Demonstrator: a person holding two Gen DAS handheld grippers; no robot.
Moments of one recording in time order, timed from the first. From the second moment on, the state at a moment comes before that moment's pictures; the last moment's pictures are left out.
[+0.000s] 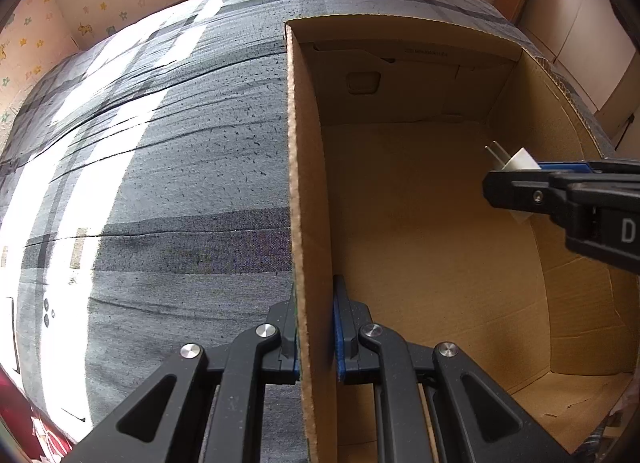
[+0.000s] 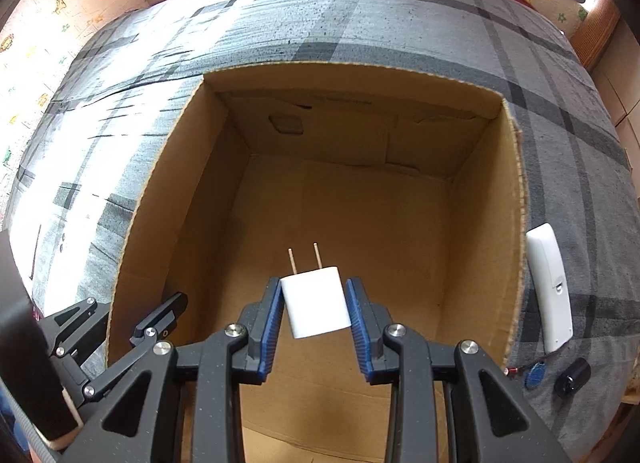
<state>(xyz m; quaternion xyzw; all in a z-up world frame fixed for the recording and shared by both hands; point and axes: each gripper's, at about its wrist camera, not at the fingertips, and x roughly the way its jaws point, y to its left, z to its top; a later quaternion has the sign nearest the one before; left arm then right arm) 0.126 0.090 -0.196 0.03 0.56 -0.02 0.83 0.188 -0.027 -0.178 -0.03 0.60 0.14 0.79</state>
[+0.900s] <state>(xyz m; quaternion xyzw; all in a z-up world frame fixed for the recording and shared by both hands) 0.125 0.087 -0.195 0.03 0.56 -0.01 0.83 0.200 -0.017 -0.231 -0.03 0.64 0.13 0.76</state>
